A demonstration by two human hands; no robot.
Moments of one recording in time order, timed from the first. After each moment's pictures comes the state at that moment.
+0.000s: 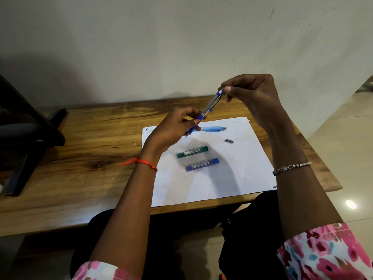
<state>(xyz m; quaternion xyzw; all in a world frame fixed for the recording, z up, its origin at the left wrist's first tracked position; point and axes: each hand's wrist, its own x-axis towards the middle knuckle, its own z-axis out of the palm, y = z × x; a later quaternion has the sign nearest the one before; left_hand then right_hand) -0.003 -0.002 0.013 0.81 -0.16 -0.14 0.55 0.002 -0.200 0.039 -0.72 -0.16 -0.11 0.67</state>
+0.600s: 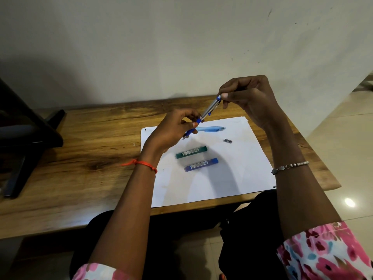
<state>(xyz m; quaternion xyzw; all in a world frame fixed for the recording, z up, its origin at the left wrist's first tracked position) -0.003 -0.002 0.010 0.83 -0.16 -0.13 0.52 0.002 -0.197 0.043 -0.71 -0.14 -0.06 0.69</state>
